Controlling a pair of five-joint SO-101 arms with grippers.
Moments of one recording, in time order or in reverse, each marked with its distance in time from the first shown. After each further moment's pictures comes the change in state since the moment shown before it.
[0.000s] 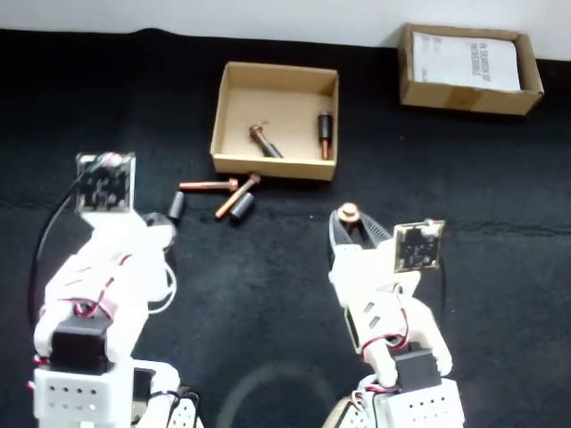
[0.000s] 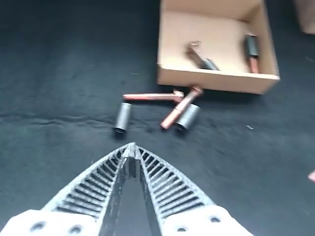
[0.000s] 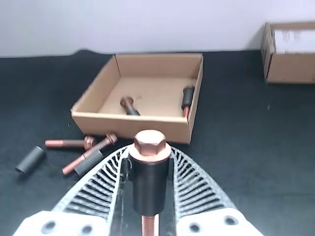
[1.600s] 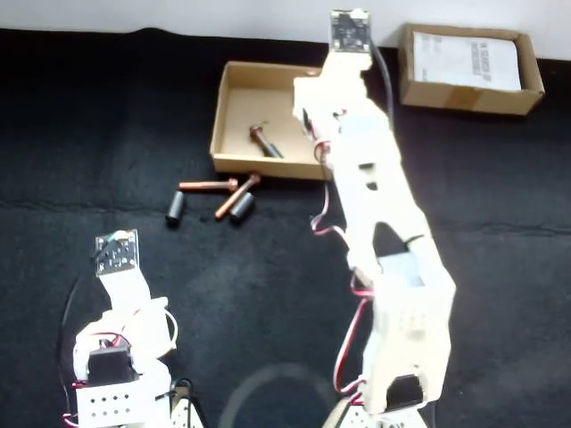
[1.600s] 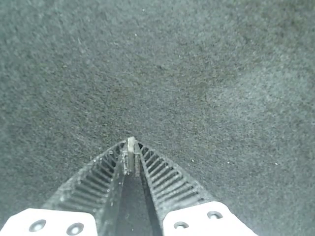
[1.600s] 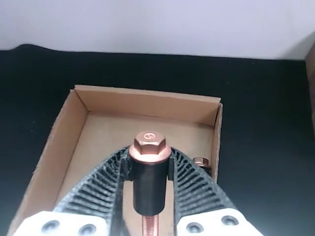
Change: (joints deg) left arm -10.1 -25.5 38.7 13.5 0.1; right arm 0.0 124.6 -106.7 0.4 -0.8
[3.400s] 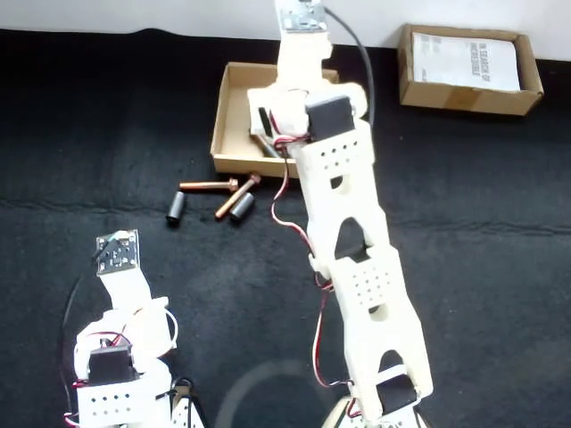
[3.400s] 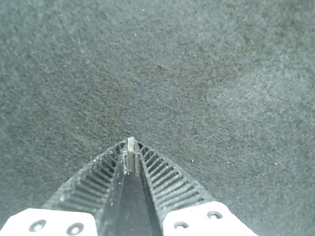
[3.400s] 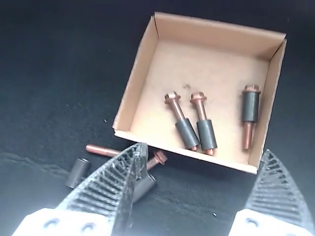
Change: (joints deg) left arm 0.0 0.0 0.0 0.0 0.0; right arm -10.4 18.2 -73.4 70.0 -3.3
